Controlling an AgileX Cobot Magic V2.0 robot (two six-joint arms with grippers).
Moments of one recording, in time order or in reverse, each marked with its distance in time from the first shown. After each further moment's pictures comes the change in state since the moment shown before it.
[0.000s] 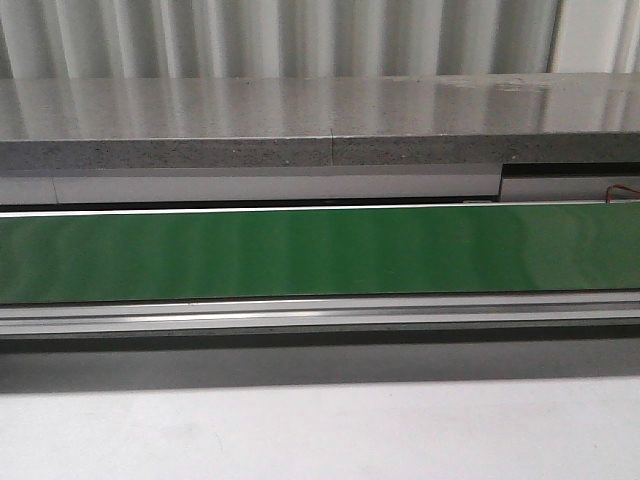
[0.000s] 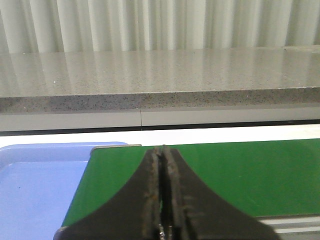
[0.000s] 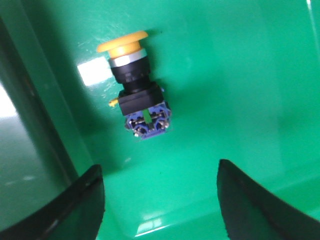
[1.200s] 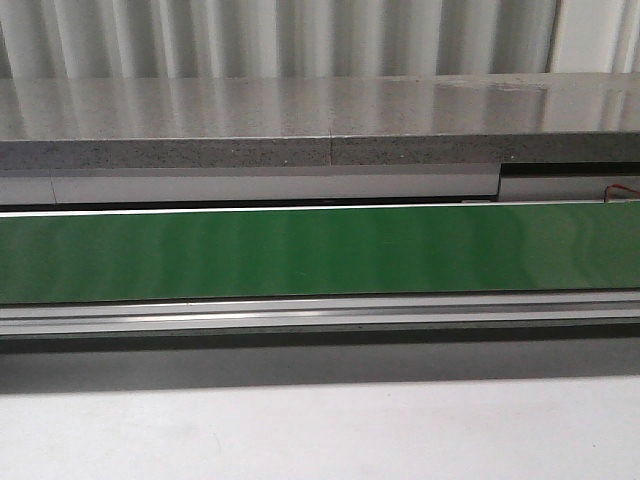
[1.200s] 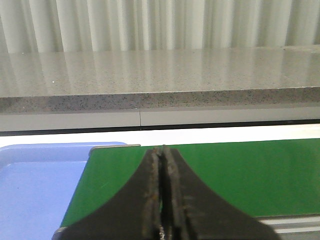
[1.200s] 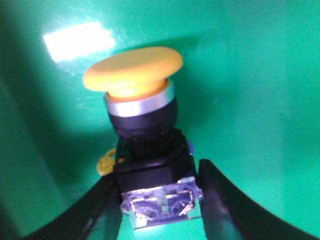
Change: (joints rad) left arm 0.000 0.000 0.000 0.000 0.000 0.000; right arm 0.000 0.189 -0.060 0.030 -0.056 -0.095
